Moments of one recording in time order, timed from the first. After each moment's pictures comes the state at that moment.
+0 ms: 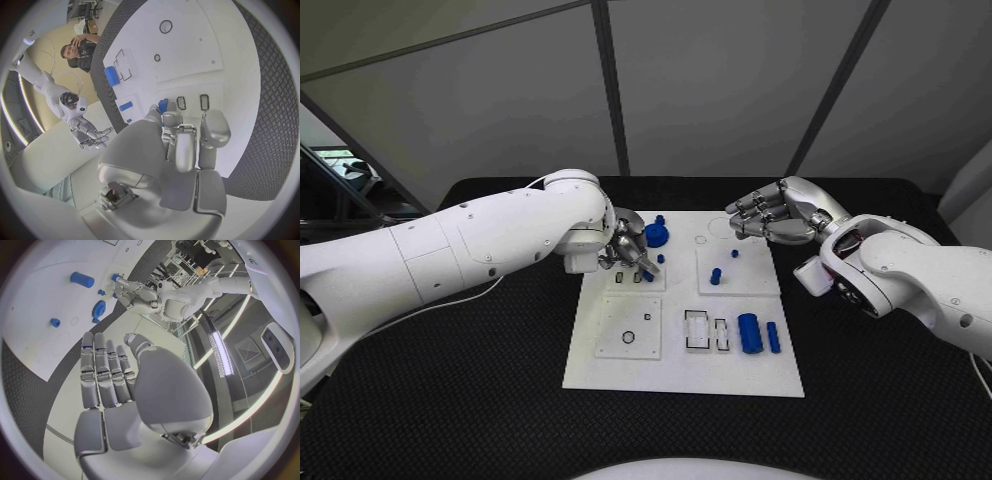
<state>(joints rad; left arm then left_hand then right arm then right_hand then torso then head) 1.27 -0.62 0.04 1.34 -0.99 0.34 -0.59 1.44 0.13 0.05 0.24 0.08 0.87 0.07 0.59 0.57 1.20 -0.01 1.09 0.93 1.47 -0.06 1.48 1.31 0.11 1.29 0.05 1.28 1.14 1.20 -0.85 0.02 1.54 -0.80 -0.34 0.13 1.47 -0.12 0.25 0.14 0.45 0.97 0.20 0.08 0.07 1.08 0.14 0.18 0.06 1.21 0.09 0.07 0.24 0.18 1.08 0.18 0.22 0.08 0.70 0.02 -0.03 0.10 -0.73</state>
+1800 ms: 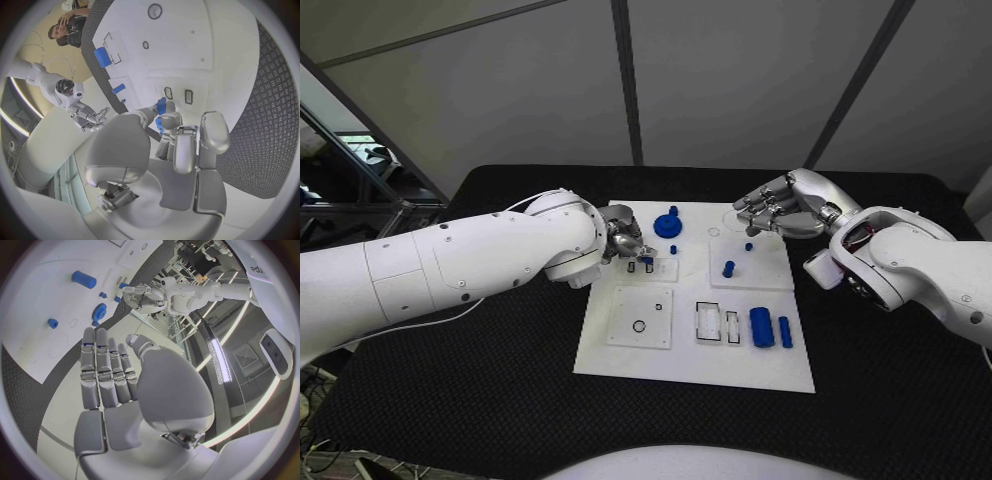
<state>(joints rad) 1.23 -0.74 -0.02 1.51 -1.03 -0.09 -0.59 1.20 -0.08 0.55 0.17 0.07 0.87 0.06 0.64 0.67 1.24 -0.01 1.10 0.94 1.47 -0.06 1.49 1.31 0.12 1.33 0.04 1.30 1.21 1.20 -0.86 0.02 1.54 -0.86 -0.33 0.13 1.42 -0.13 0.29 0.14 0.45 1.01 0.18 0.08 0.07 1.14 0.12 0.17 0.06 1.32 0.06 0.08 0.20 0.18 1.18 0.16 0.22 0.08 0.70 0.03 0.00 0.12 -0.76</state>
